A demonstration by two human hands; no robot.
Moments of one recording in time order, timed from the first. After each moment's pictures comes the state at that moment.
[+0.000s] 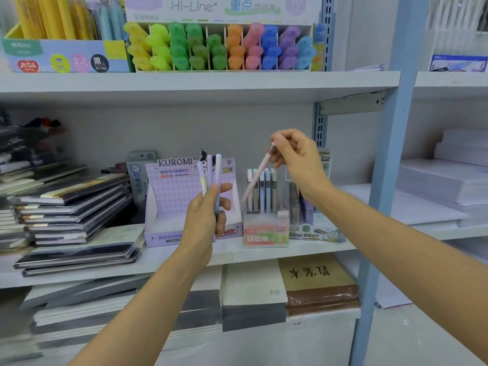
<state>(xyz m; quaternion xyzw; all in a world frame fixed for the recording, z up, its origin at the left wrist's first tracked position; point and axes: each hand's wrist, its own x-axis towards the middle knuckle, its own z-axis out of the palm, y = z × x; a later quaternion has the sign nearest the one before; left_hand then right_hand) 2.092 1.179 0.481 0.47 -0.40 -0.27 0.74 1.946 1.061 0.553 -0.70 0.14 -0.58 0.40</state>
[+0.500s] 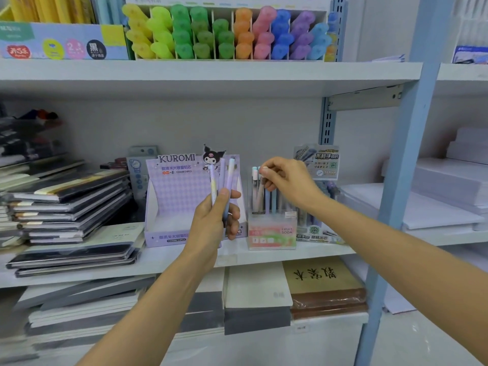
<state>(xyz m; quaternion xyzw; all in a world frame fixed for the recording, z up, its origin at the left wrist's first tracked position) 2.095 1.171 0.469 0.47 -0.44 -0.27 0.72 1.970 1.026 0.517 -0.84 0.21 -0.45 0.22</state>
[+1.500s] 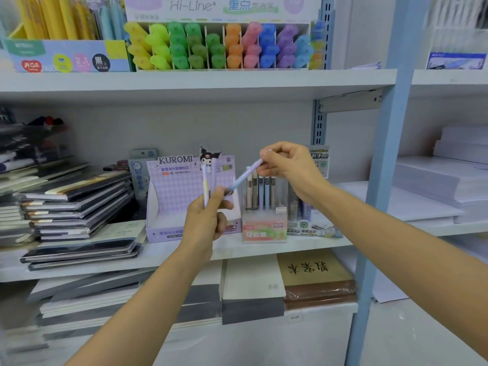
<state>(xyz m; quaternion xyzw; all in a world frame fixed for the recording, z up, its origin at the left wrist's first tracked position) 2.087 1.182 0.474 0.49 -0.38 -0.27 0.74 1.943 1.065 0.547 -0.68 0.13 -0.48 0.53</state>
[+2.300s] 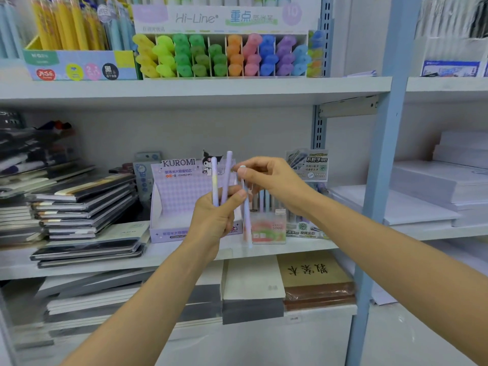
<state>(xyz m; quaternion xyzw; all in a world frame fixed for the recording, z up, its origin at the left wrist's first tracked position) 2.070 1.192 0.487 0.47 -0.43 -0.27 0.72 1.949 1.092 0.540 -0.81 0.12 -0.38 0.43</state>
